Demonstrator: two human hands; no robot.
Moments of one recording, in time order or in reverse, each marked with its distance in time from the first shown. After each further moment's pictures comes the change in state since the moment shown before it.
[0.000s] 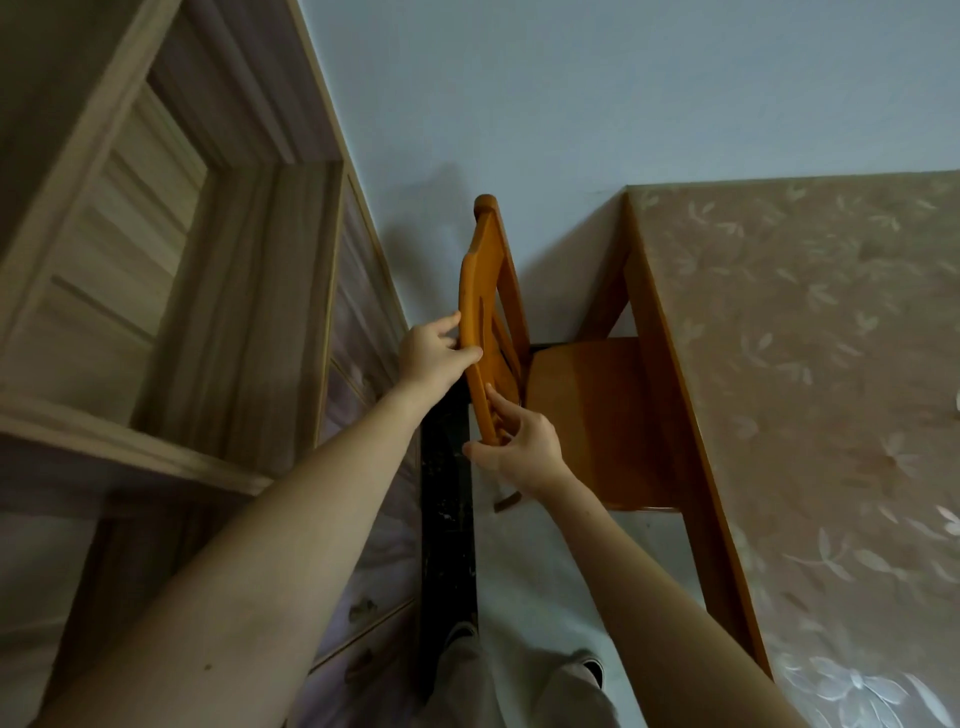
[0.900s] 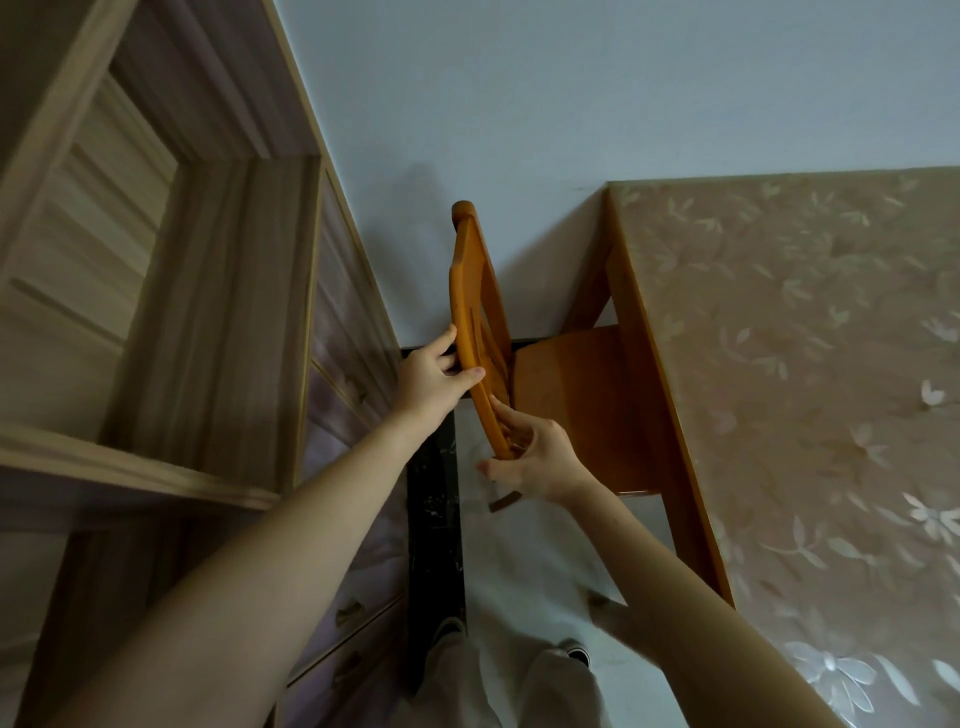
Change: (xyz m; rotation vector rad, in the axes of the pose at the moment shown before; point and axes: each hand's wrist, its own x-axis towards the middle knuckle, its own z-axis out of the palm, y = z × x) left_hand -0.022 -0.012 0.016 -0.070 -0.070 0.028; right_hand -0.018 0.000 -0.035 -0.019 -0.113 -0.011
